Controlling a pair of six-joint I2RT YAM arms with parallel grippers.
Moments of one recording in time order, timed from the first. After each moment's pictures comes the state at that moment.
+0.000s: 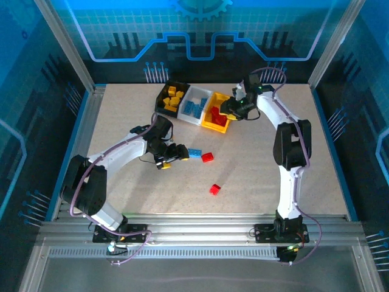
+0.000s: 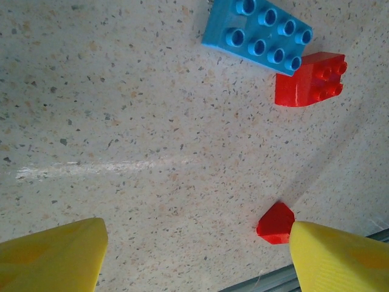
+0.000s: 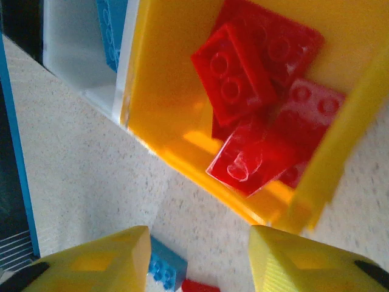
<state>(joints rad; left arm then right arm) -0.42 1.58 1.08 -0.76 0.38 -0.75 0.18 2.20 1.92 -0.85 -0.57 0.42</state>
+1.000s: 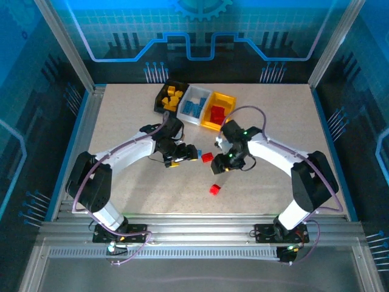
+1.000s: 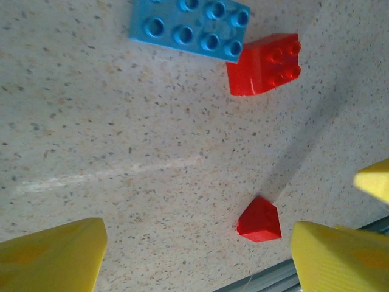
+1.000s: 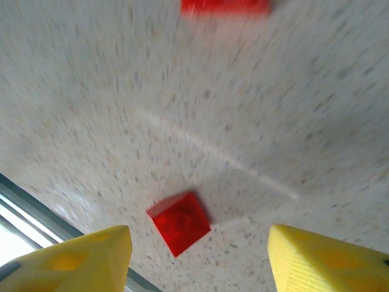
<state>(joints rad) -0.52 1.63 1.16 -0.75 0.35 -0.74 0.58 1.62 1.10 -0.89 -0.32 0.22</state>
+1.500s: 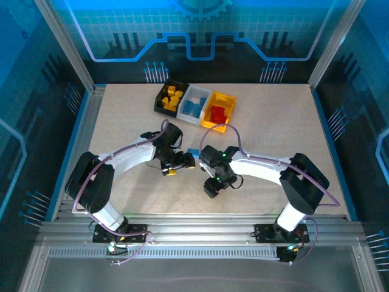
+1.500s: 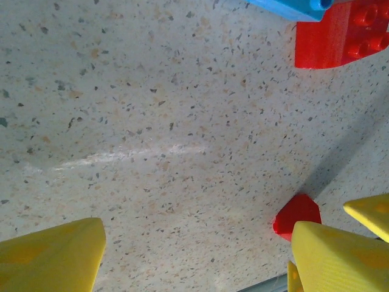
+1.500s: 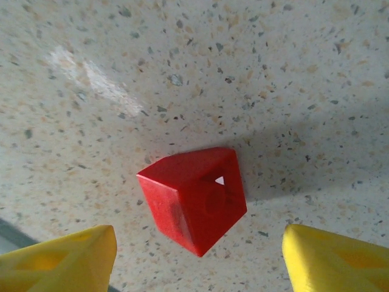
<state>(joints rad) -0.53 1.61 1.03 -0.71 0.34 -0.77 0.87 1.67 1.03 -0.88 -0.06 0.21</state>
